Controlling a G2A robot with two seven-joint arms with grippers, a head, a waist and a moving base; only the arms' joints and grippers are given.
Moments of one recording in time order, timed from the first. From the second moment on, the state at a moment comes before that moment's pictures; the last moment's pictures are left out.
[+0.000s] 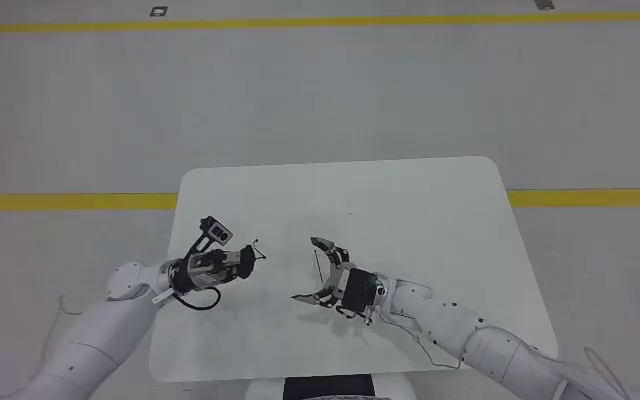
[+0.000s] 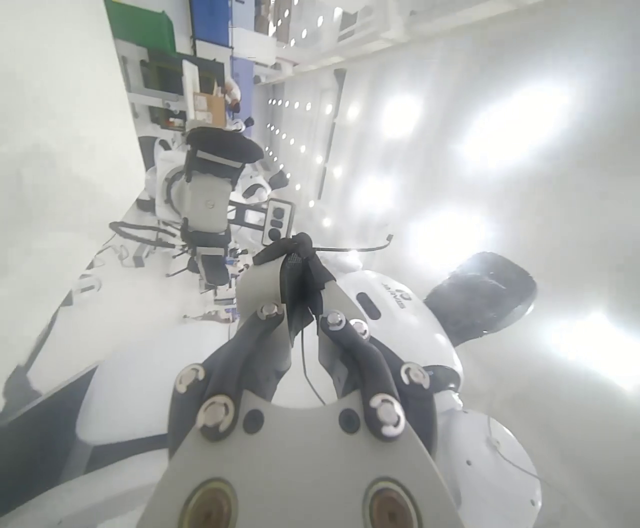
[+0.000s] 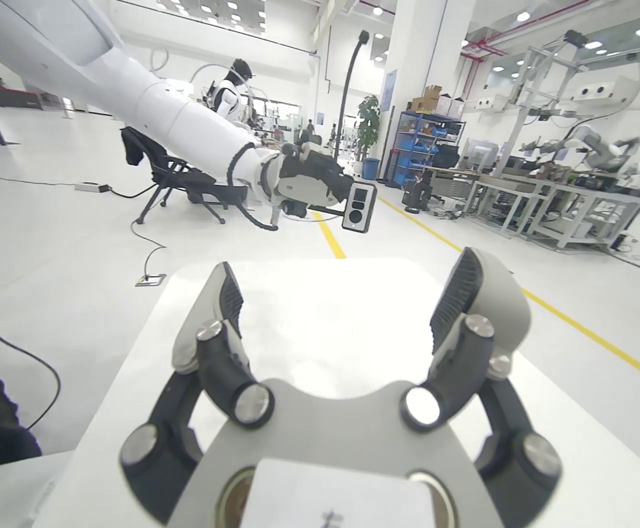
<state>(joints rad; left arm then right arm) 1.39 -0.85 -1.10 -1.34 -1.16 -0.34 -1.38 -1.13 -1.04 0.46 -1.42 -1.34 -0.26 -0.77</state>
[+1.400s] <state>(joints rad) 1.29 -0.96 -0.95 -1.28 -1.47 -0.09 -1.32 -1.11 -1.05 0.44 -1.50 -1.57 0.28 -0.70</state>
